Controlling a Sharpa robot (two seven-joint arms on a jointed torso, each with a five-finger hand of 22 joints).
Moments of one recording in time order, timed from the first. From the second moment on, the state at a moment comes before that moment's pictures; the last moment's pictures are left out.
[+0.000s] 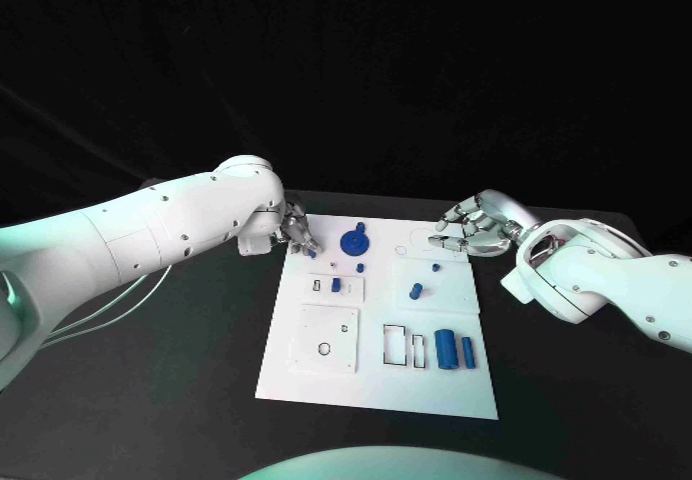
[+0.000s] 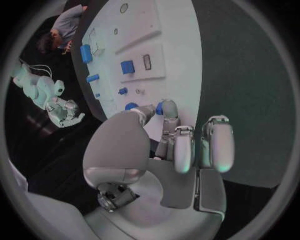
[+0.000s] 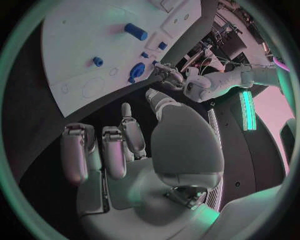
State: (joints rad) left arm 1.34 -0.51 -0.07 1.08 -1.02 0.33 -0.60; left_hand 1.23 -0.11 0.49 0.28 0.16 0.84 0.05 0.66 0.65 1.23 -0.01 0.83 0.79 1.47 -0.07 1.57 1.31 0.02 1.46 0.05 1.41 1.31; right arm 1.26 -0.94 -0.13 1.63 -1.04 -0.46 -0.16; right_hand 1.21 -0.24 0.32 0.24 0.24 0.96 0.12 0.17 0.56 1.37 0.05 1.31 1.31 1.46 -0.02 1.56 1.31 0.01 1.47 0.09 1.45 1.31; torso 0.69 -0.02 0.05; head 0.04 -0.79
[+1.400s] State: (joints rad) left arm 1.28 -0.71 -0.07 1.39 -0.93 0.18 -0.57; left_hand 1.08 -0.15 0.76 0.15 0.27 0.82 0.06 0.81 0.69 1.31 -0.03 0.97 0.89 1.47 -0.07 1.57 1.31 0.02 1.47 0.04 1.40 1.31; right arm 1.25 -0.95 -0.13 1.63 -1.04 -0.45 -0.16; right_hand 1.21 -0.24 0.31 0.24 0.25 0.96 0.12 0.17 0.57 1.37 0.05 1.31 1.31 1.46 -0.02 1.56 1.31 0.01 1.47 0.09 1.45 1.31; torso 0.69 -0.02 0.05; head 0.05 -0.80
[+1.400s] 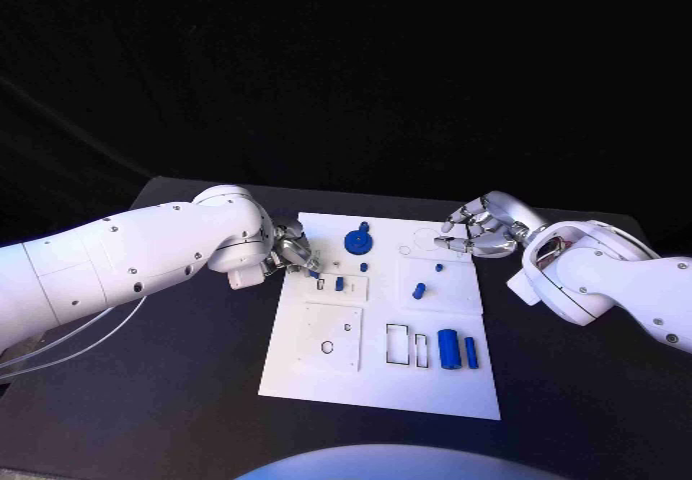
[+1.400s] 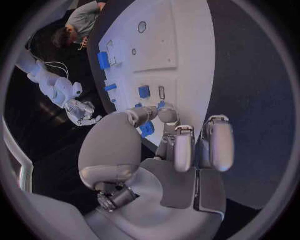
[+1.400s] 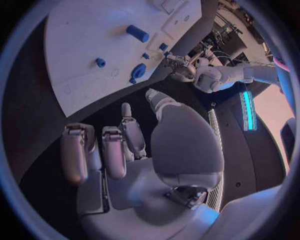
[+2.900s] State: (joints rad) left arm 1.26 -0.71 -0.07 1.44 -1.02 0.16 -0.58; left_hand 1.05 -0.15 0.79 0.12 0.29 0.83 0.06 0.81 0.68 1.33 -0.03 1.01 0.93 1.47 -0.07 1.57 1.31 0.02 1.47 0.04 1.40 1.31; right arm 1.25 -0.96 -0.13 1.63 -1.04 -0.45 -0.16; right_hand 1.21 -0.24 0.31 0.25 0.26 0.96 0.12 0.17 0.57 1.37 0.05 1.31 1.31 1.46 -0.02 1.56 1.31 0.01 1.47 0.09 1.45 1.31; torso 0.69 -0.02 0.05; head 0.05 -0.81
